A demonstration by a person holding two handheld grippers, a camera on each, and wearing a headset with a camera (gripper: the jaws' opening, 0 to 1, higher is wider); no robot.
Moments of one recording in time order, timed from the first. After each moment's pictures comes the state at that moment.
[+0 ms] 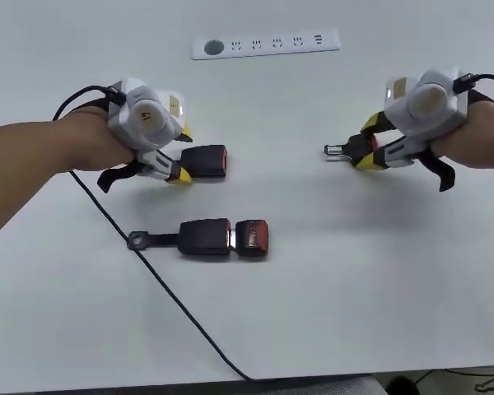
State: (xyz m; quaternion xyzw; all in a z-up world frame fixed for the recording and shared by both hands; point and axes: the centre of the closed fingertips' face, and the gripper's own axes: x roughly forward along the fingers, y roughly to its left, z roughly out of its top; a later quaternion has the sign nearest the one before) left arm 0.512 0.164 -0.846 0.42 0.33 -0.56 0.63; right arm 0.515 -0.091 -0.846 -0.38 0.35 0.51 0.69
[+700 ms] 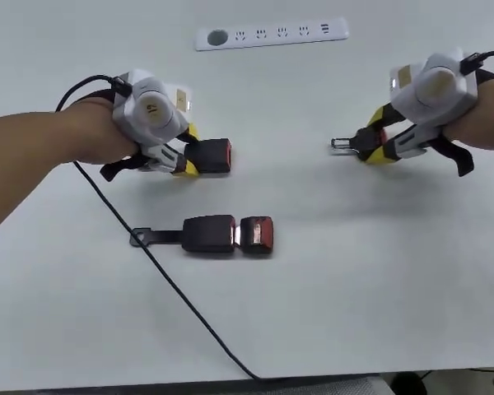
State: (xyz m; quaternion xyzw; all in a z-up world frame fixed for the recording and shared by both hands) left arm 0.506 0.161 -0.845 0.42 0.33 -0.58 0.61; right arm 0.515 -0.092 -0.852 -0.39 0.36 0.54 0.66
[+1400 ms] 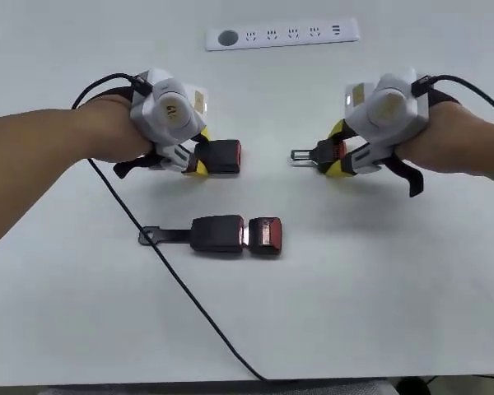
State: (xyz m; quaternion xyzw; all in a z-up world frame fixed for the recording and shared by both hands) left arm 0.508 0.161 -0.848 0.43 0.34 -0.58 0.60; right arm 0.498 0.001 -0.849 -0.37 0.32 0.55 0.67
